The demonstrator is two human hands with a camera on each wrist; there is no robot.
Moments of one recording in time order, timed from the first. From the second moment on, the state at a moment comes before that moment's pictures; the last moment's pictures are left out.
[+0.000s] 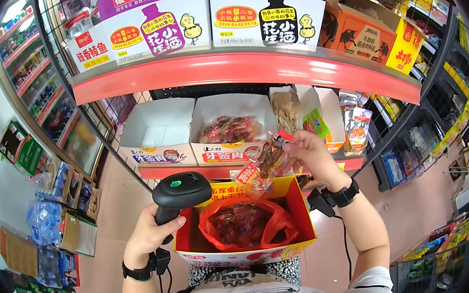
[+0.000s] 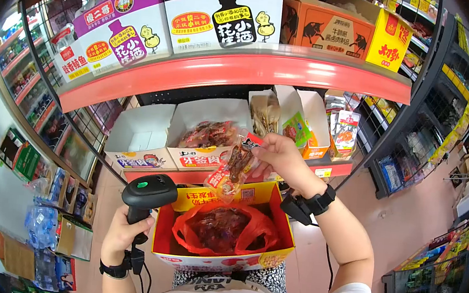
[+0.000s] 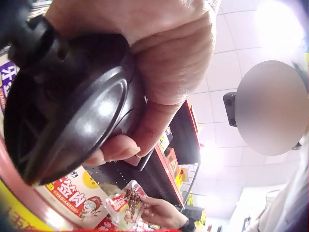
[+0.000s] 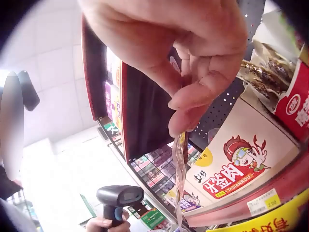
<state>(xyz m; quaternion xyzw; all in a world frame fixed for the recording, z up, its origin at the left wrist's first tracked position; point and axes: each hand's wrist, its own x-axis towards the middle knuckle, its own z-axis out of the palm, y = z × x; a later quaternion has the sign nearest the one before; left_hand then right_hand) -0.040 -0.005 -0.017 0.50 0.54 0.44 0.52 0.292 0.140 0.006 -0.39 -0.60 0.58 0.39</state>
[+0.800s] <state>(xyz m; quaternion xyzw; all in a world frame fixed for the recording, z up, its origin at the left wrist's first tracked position) -0.039 0.003 -0.012 0.52 0.51 0.46 0.51 0.274 0.111 0.017 -0.26 -0.61 0.49 0.56</state>
